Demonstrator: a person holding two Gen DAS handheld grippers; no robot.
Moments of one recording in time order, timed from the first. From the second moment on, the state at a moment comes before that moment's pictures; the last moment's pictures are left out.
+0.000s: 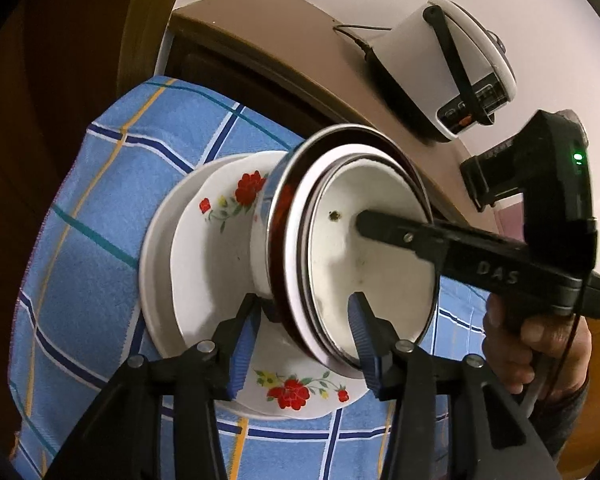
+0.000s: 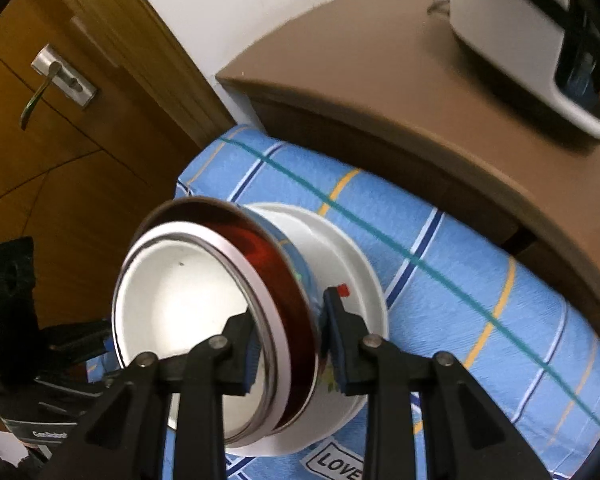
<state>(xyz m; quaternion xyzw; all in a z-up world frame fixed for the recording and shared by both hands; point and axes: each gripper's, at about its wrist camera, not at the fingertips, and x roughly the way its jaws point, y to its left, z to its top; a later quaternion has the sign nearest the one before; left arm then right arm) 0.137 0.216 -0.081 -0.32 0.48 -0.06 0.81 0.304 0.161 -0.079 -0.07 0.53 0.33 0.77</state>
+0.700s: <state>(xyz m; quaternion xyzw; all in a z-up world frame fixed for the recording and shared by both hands) 0.122 0.211 -0.077 -0.29 0.48 -0.05 0.83 0.282 0.154 -0.090 -0.09 0.56 0.36 0.75</state>
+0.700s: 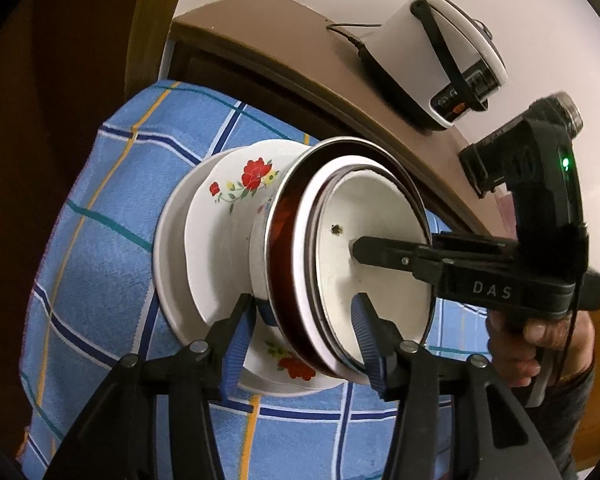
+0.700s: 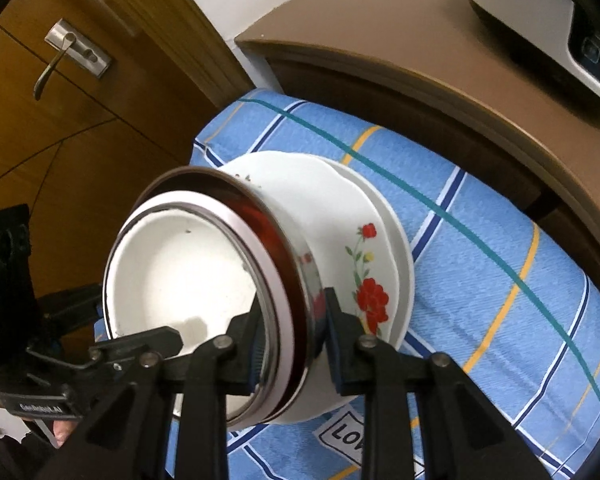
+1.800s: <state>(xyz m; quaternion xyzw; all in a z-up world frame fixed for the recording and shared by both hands) 0.095 0.176 -0.028 -0.10 0.35 0.09 0.93 0.215 0.074 -0.025 -0.08 0.34 0.27 0.90</state>
